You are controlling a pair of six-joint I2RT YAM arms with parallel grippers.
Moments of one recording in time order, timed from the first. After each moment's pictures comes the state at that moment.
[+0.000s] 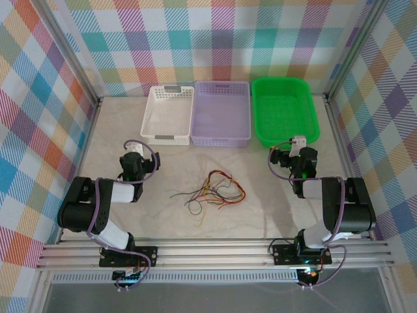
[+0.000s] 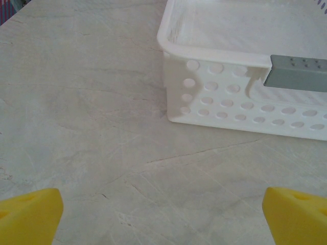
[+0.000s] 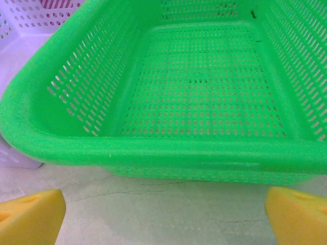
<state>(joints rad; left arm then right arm) -0.10 1.56 0.41 0.71 -0.20 -0.11 0.00 1.53 0.41 0.74 -0.13 0.05</state>
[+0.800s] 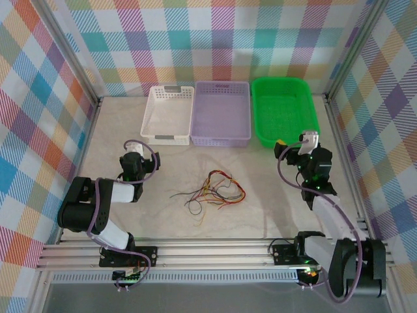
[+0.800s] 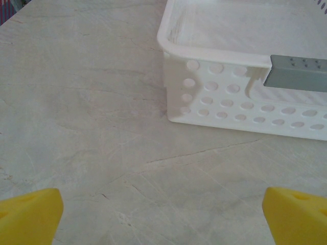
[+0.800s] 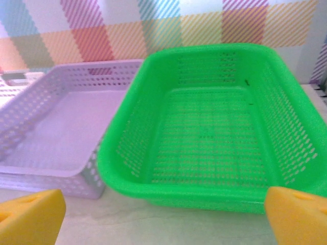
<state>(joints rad) -0.10 1.56 0.41 0.71 -0.20 -0.11 0.00 0.98 0.43 0.32 -0.19 0.10</state>
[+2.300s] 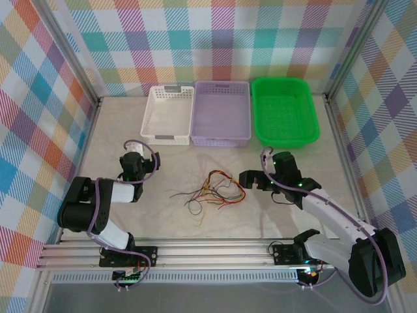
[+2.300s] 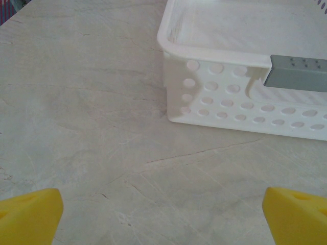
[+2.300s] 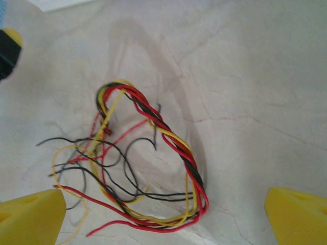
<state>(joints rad) -0.10 1.56 0.41 0.71 -0.20 -0.11 0.45 1.04 0.56 -0.31 -0.30 0.48</state>
